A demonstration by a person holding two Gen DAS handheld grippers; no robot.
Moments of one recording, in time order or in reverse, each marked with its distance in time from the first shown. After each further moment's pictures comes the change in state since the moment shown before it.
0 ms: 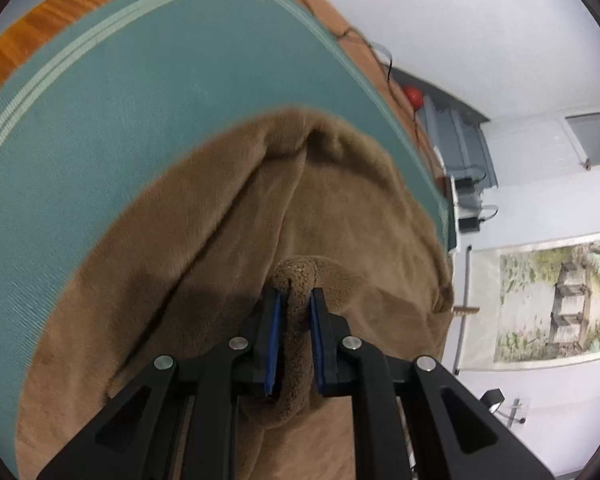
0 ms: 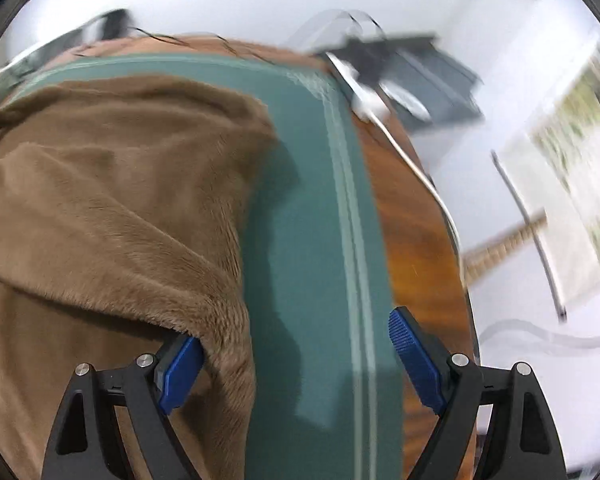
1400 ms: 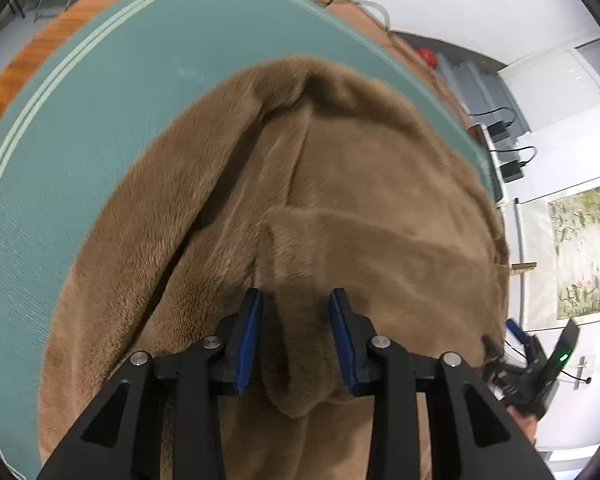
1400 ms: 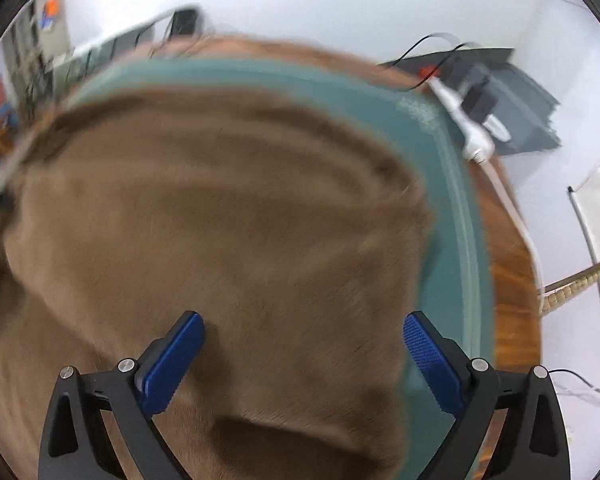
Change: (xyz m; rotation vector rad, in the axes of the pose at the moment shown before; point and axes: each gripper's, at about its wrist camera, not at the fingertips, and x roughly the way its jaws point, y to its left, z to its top) left arm 0.017 -0.012 -0.016 0.176 0.028 0.191; right arm -0.036 0.102 0.031 -0.174 -0.002 0.232
